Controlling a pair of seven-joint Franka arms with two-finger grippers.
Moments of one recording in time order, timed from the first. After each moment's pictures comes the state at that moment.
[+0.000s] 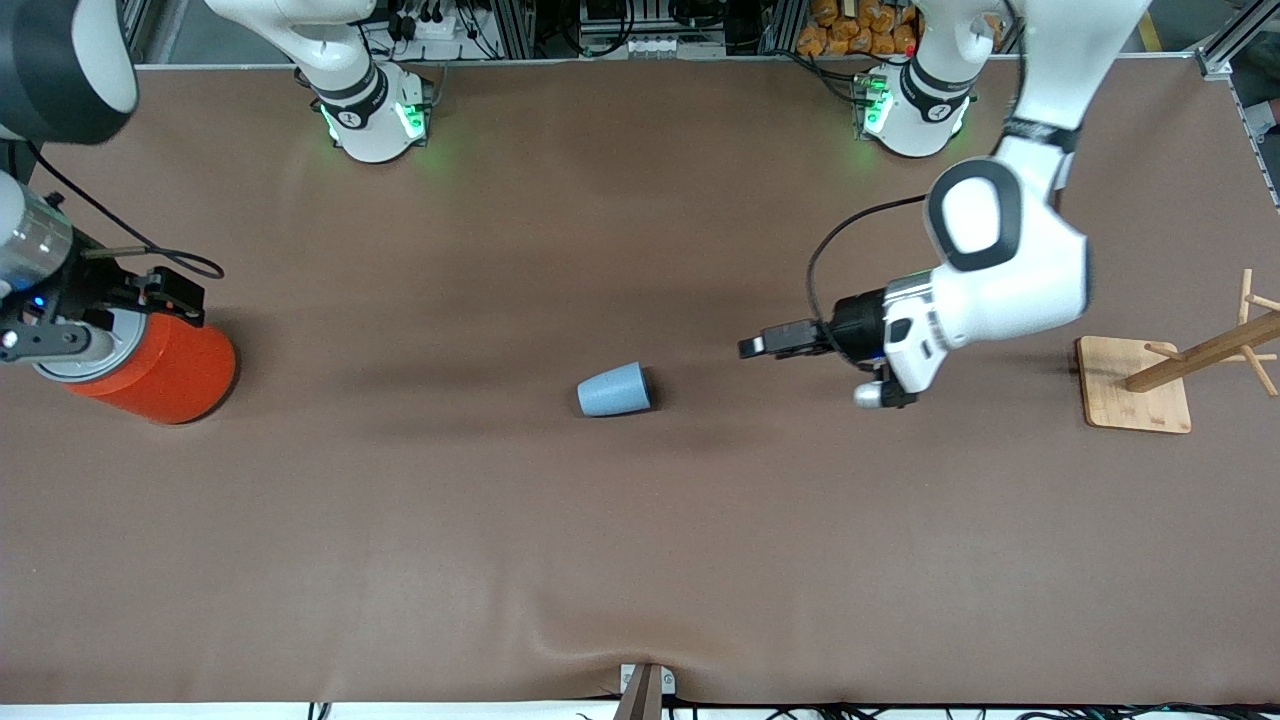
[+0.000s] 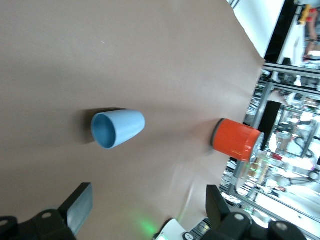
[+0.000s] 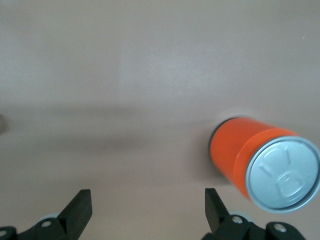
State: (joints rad) left arm -0.13 0.33 -0.29 -1.90 -1.13 2.25 0.09; right arm -0.04 0.08 0.06 -1.56 -0.05 1.60 0.01
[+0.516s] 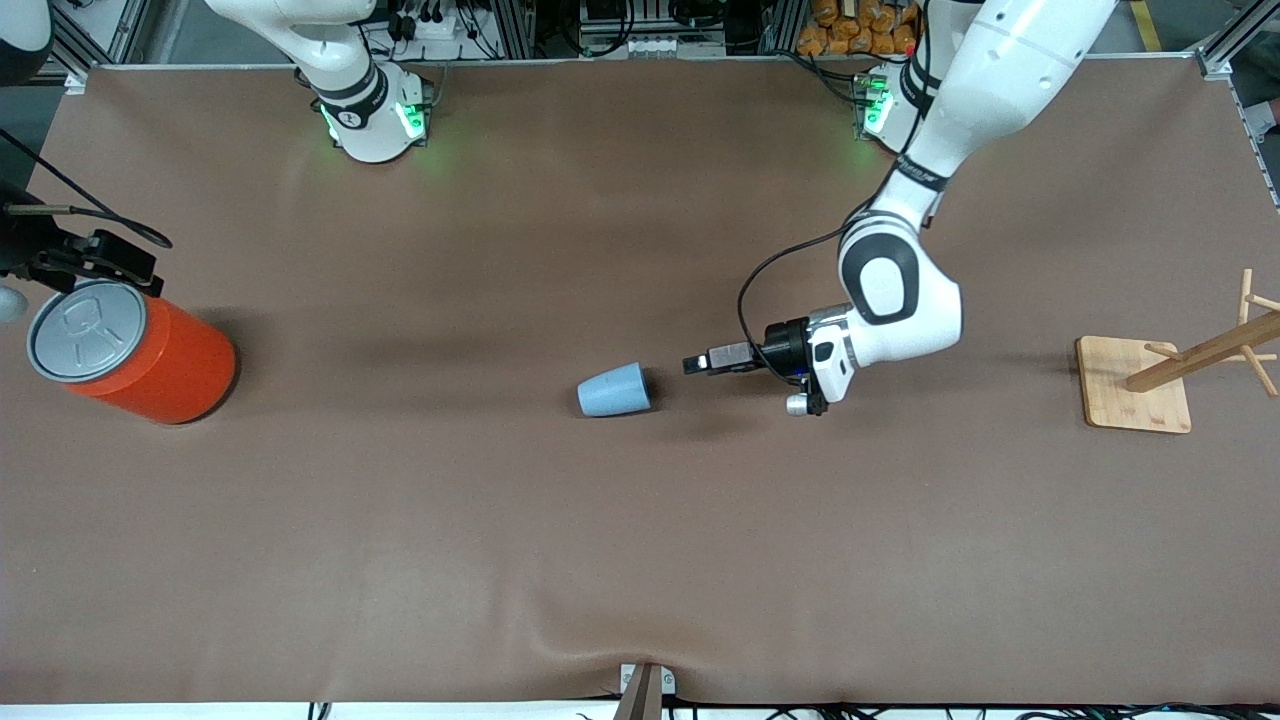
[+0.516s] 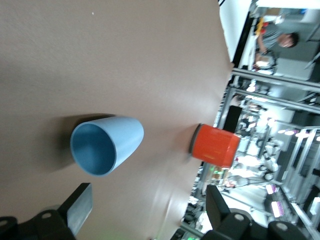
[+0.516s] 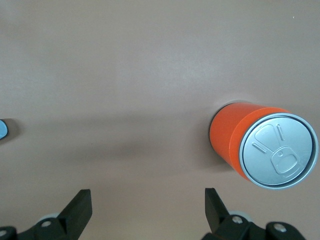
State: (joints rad) left arm -0.22 0.53 -0.29 -1.94 -1.65 2.35 0.58; right arm 0.00 0.02 -0.03 -1.56 -0.02 1.56 0.02
